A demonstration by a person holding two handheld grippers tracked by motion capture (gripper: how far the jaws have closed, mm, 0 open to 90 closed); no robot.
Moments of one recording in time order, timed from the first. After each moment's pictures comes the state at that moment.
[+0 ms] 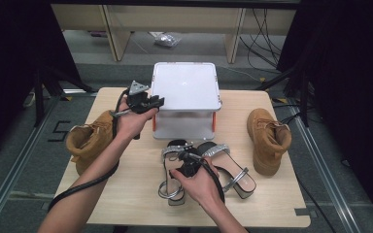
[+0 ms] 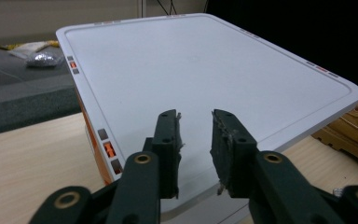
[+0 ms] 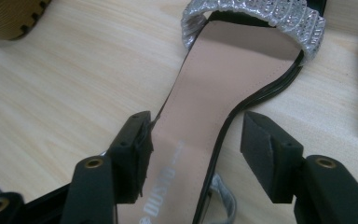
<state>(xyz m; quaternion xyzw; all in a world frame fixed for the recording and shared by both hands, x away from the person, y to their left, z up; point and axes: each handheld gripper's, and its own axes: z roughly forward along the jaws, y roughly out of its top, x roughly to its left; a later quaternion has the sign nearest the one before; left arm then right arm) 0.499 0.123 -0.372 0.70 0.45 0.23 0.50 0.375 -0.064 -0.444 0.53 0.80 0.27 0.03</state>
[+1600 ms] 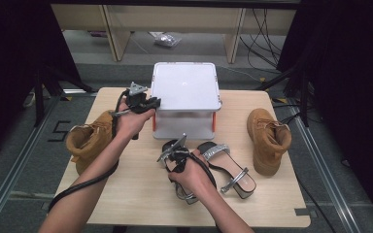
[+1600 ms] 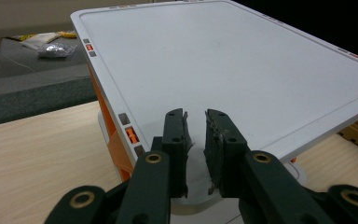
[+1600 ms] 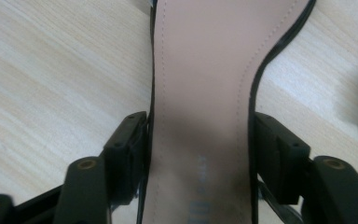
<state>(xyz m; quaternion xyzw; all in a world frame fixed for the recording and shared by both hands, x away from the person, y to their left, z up) 0.506 0.128 -0.380 0.71 0.45 0.24 0.49 0.400 -0.040 -0.464 0.49 0.87 0.09 0.02</state>
